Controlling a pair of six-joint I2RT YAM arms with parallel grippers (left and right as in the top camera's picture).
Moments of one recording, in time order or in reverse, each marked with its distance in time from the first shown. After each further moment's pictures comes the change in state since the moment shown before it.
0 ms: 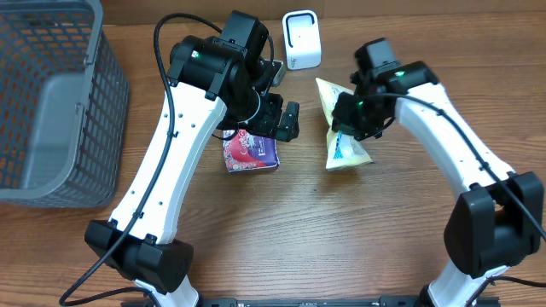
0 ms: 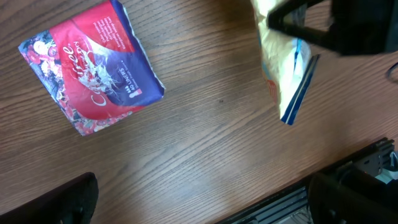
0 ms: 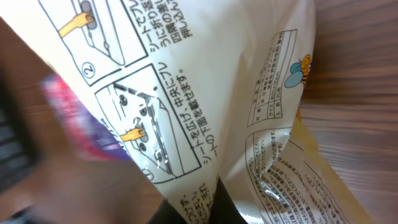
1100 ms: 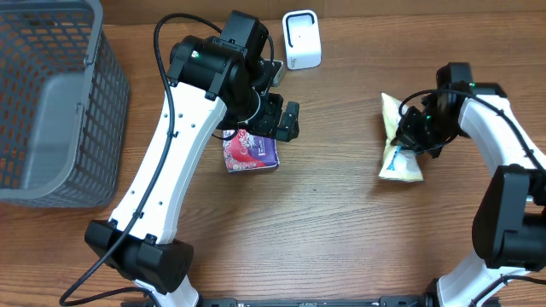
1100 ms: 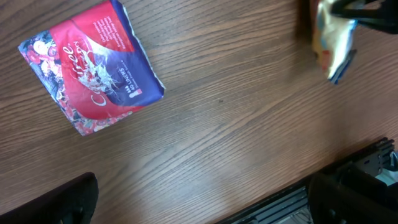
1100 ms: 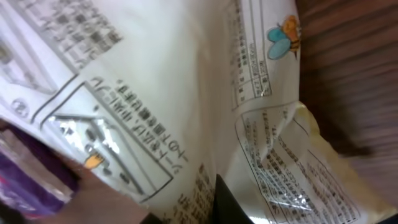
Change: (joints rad) left arm 0.000 0.000 0.000 0.000 0.000 0.000; right arm -0.356 0.000 -0.208 0.007 0.019 -0.077
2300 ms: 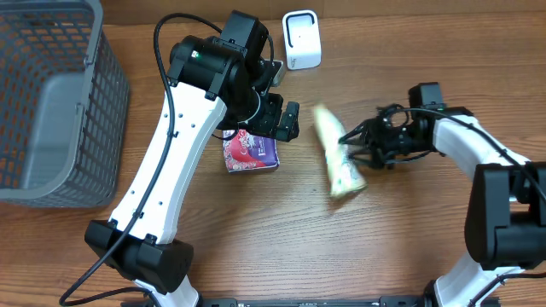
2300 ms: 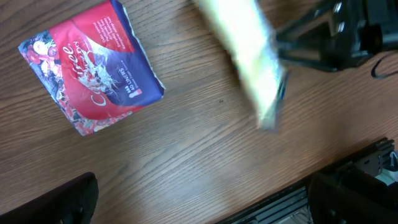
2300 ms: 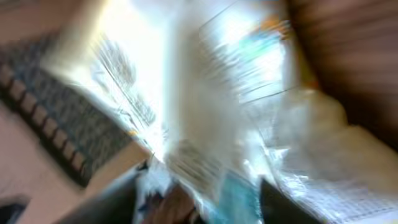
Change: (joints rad) left arm 0.000 0.000 0.000 0.000 0.000 0.000; right arm 0.071 0.000 -0.238 0.328 -0.587 0.109
